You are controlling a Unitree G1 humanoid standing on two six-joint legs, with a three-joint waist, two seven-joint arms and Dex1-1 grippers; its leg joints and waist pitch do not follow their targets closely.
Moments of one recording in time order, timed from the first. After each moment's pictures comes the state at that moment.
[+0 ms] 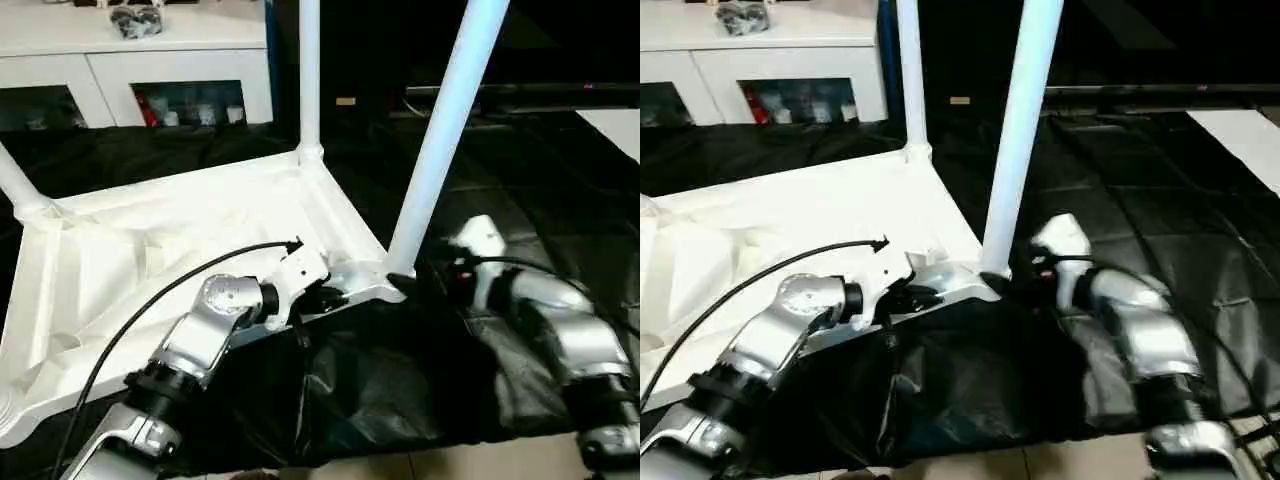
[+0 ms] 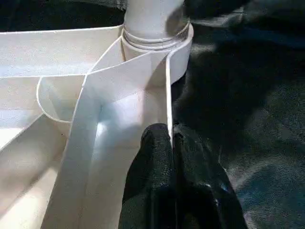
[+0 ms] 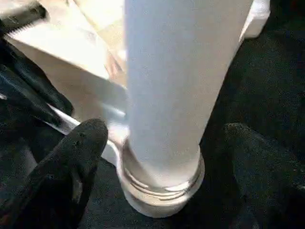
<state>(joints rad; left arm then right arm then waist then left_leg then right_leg) -0.48 0.27 -0.31 0.36 0.02 0.24 -0.91 -0.46 -0.41 0.06 0.47 0.14 0.15 0.92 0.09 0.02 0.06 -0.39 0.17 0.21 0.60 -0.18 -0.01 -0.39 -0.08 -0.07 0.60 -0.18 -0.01</state>
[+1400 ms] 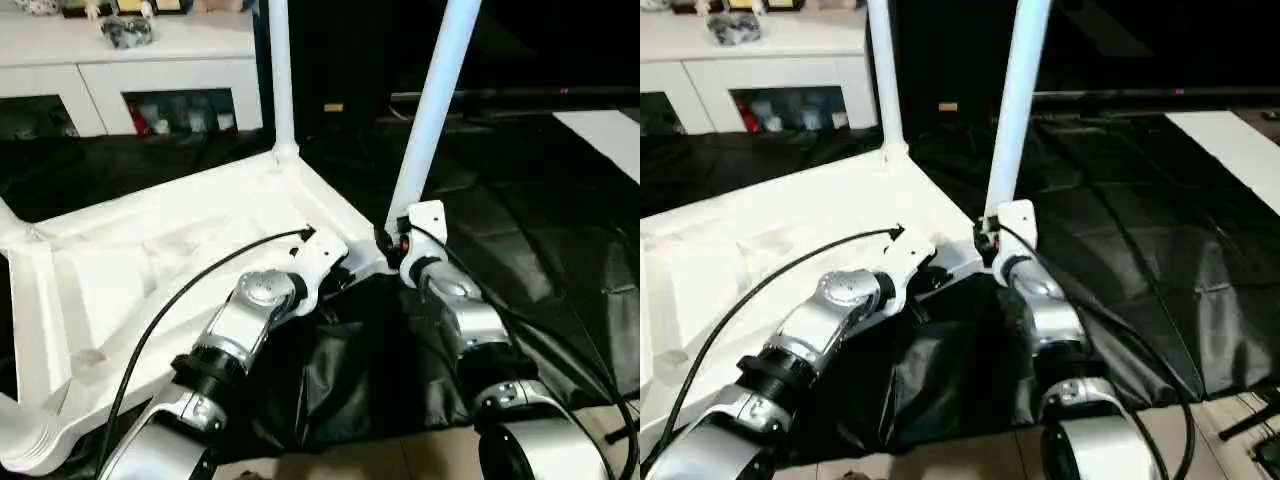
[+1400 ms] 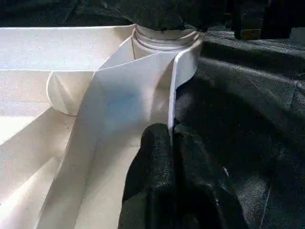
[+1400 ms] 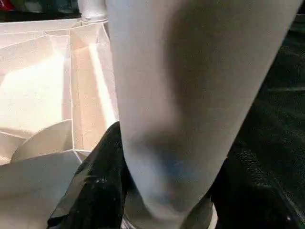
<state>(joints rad) -0.60 0.09 -0.26 0.58 0.06 0.28 -0.61 -0.65 -0.03 -0.05 0.81 0.04 0.04 0.19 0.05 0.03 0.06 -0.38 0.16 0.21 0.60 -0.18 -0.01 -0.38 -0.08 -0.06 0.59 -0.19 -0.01</state>
